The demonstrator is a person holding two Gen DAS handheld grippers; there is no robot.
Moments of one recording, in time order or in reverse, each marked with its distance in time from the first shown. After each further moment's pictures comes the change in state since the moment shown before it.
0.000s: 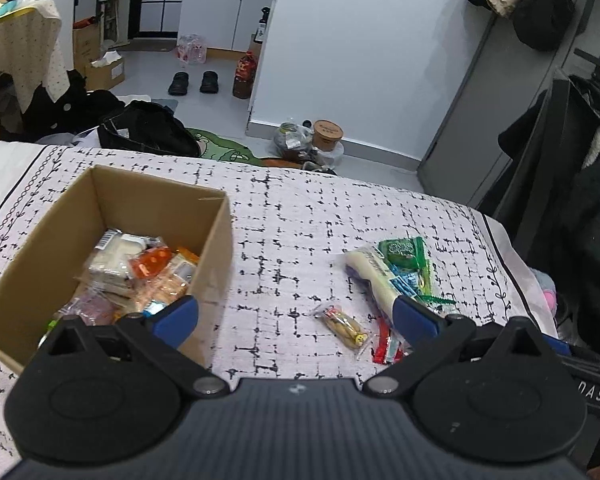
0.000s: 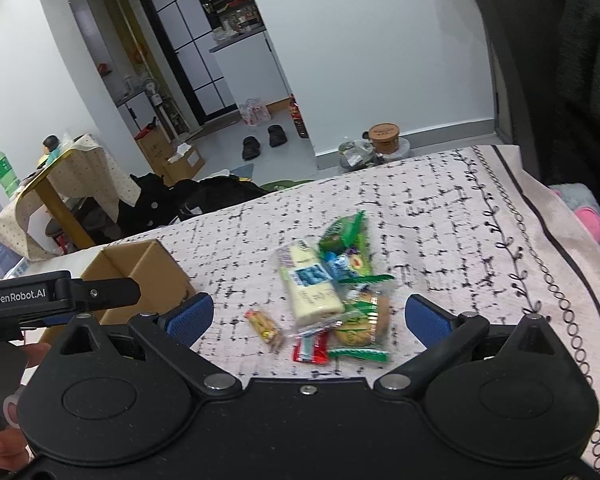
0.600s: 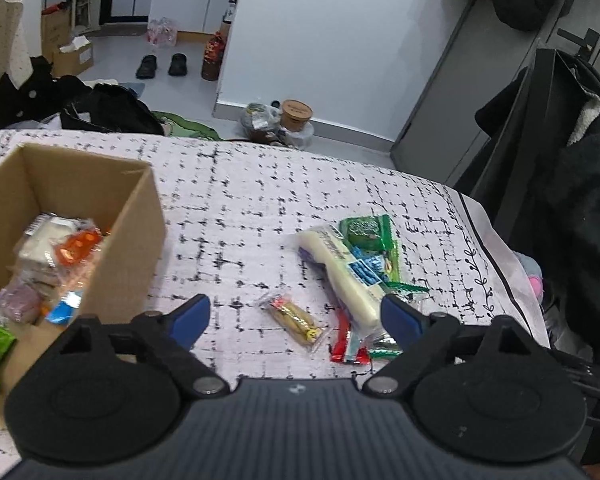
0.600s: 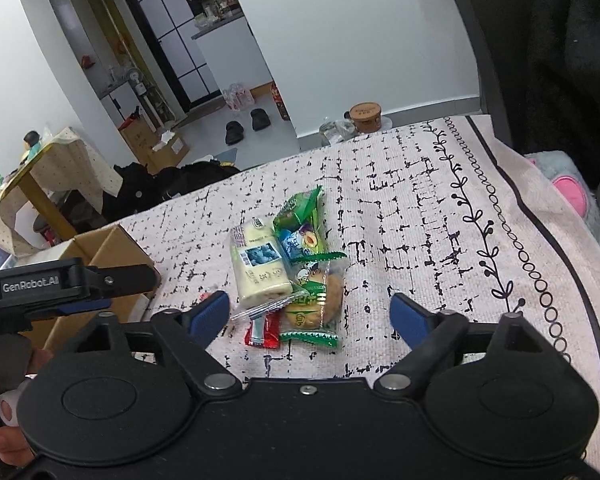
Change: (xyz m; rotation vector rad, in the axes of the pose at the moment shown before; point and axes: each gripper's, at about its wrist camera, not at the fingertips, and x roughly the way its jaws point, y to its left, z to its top) left arm 0.046 -0.028 -0.008 0.008 0.053 -0.091; right arm 0.019 -0.033 -0.007 0.017 0.064 -0.013
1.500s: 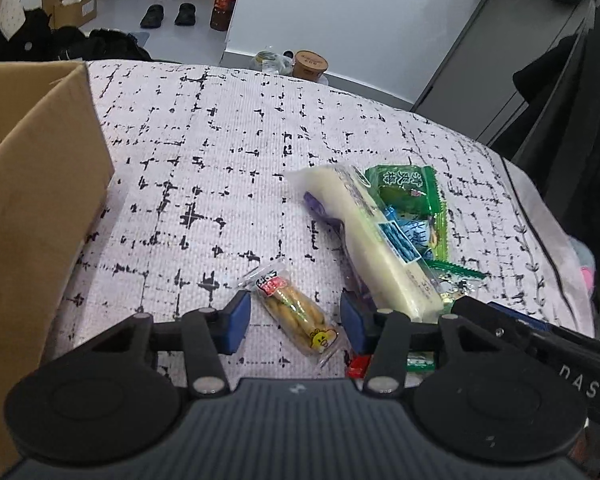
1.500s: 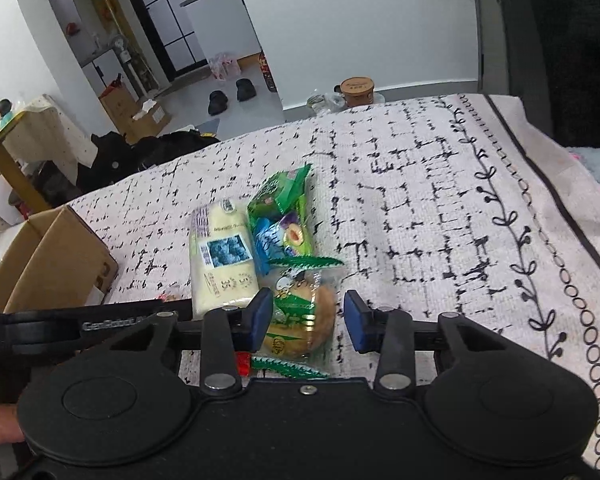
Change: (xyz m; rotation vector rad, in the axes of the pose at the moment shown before) left arm 0.090 0.001 -0.012 -0.039 0.118 0.038; right arm 0.060 0.004 0.009 -0.040 0.087 -0.057
